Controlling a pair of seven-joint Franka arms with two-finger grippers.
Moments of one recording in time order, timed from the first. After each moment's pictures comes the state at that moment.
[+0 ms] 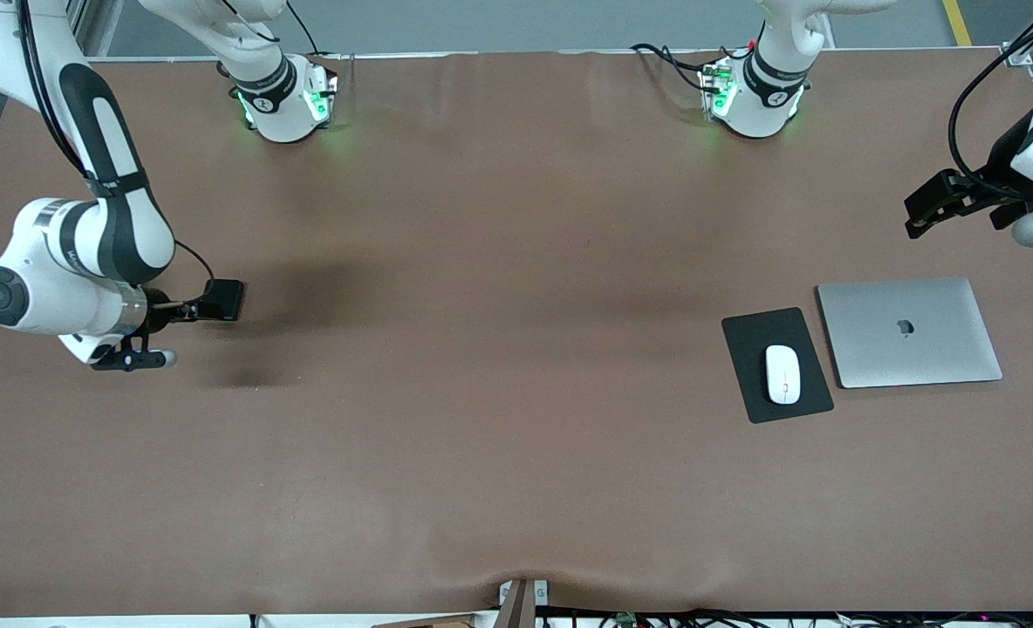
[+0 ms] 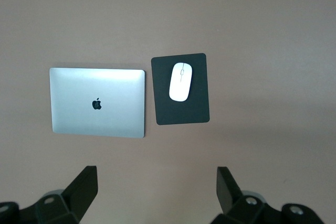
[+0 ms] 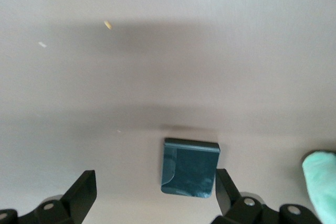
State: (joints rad) left arm -0.08 0.00 -0.04 -1.51 0.07 1.53 -0.18; right arm -0.07 0.34 -0.04 -1.95 0.06 2.05 -0.19
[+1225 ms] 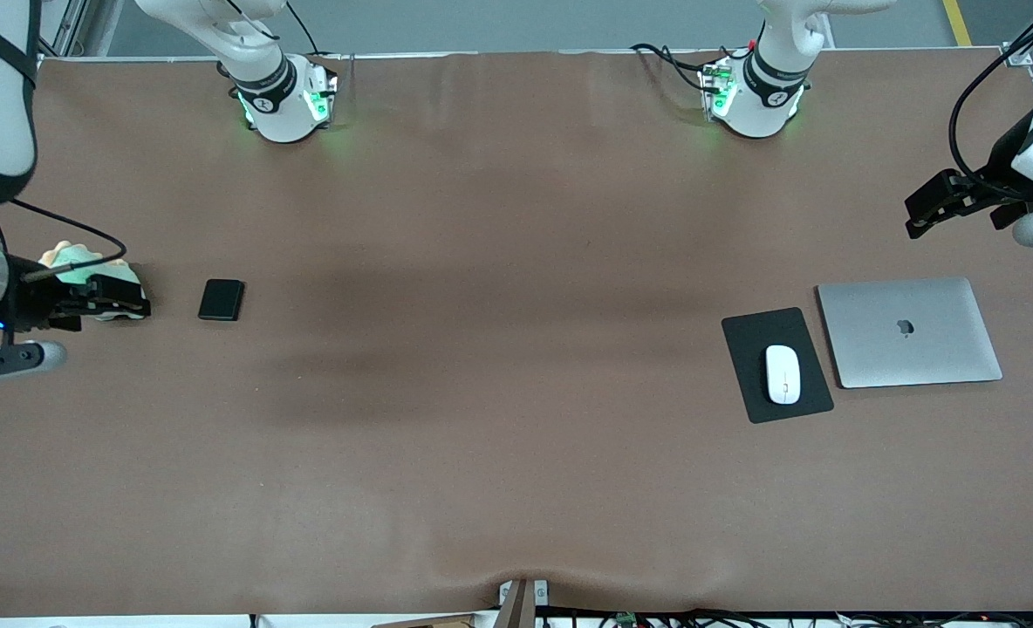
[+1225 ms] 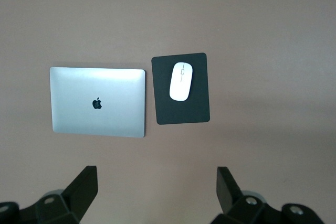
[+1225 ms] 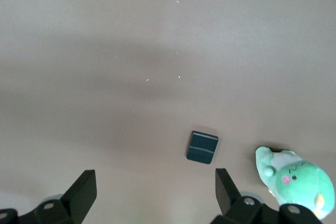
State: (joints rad) left arm -0.08 0.00 -0.04 -1.51 0.07 1.53 -0.18; right arm 0.03 0.34 -0.04 -1.20 0.08 1.40 -0.19
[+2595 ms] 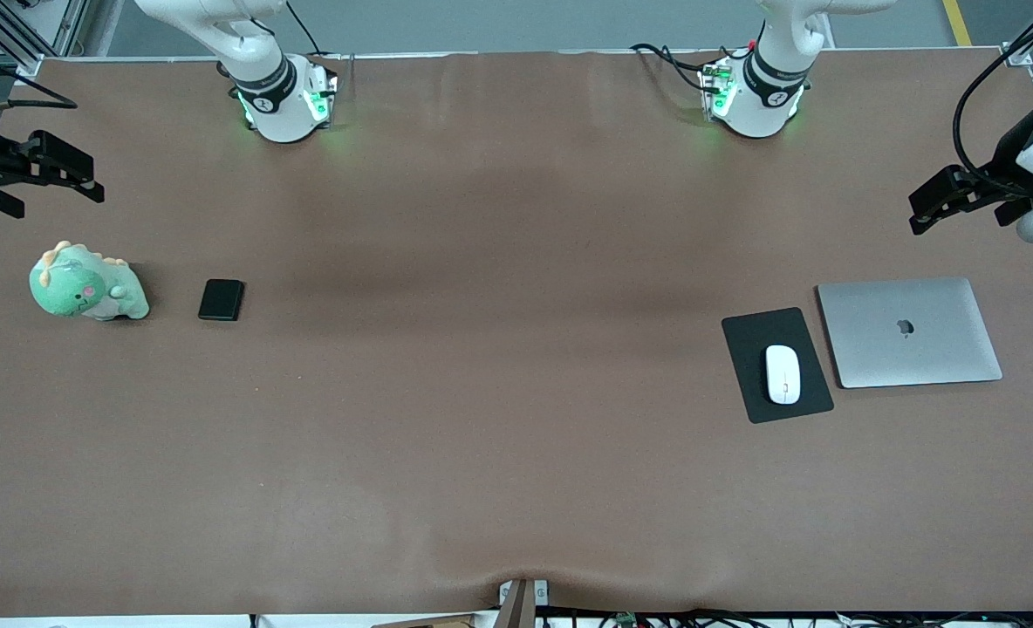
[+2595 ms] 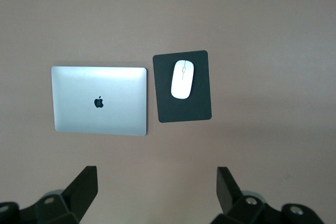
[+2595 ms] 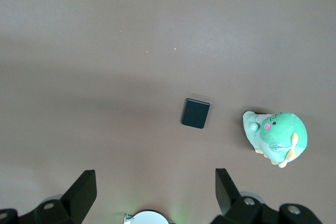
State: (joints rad) left arm -0.07 0.00 -0.03 -1.50 0.07 1.52 -0.15; right arm 0.04 -0.01 -0.05 -1.49 0.03 1.39 -0.19
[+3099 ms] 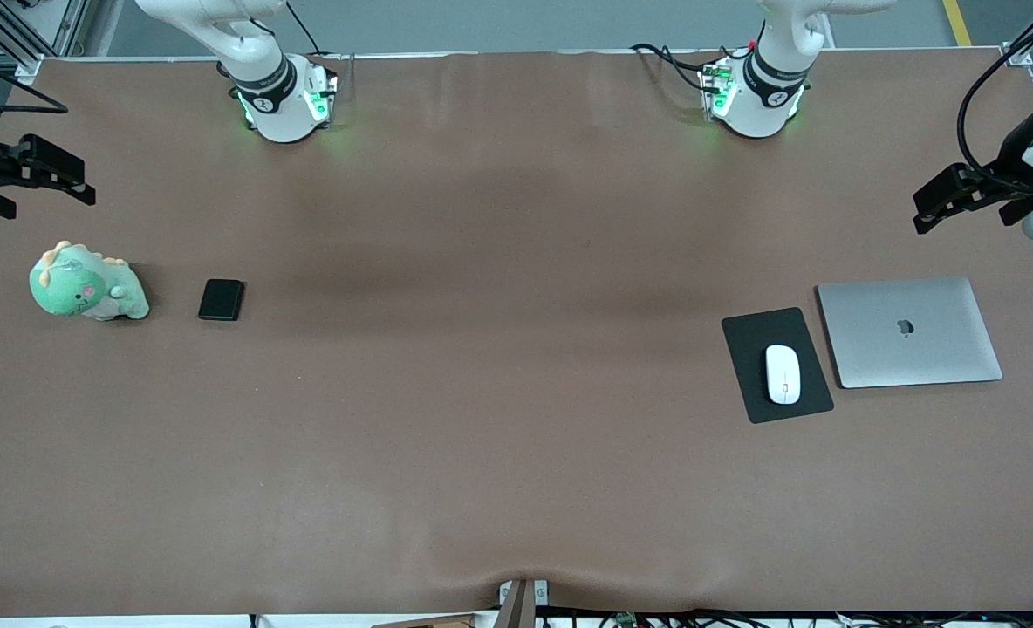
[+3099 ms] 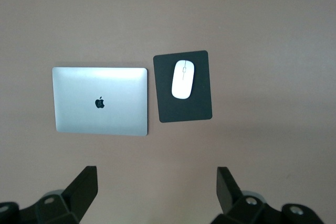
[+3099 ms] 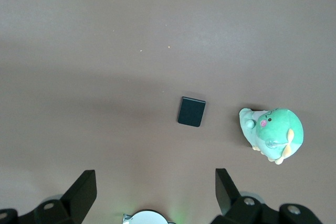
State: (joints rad) left arm -0.08 0.00 -0.03 -1.50 0.07 1.51 -0.15; right arm 0.02 -0.02 -0.06 -1.50 0.03 1.40 -0.19
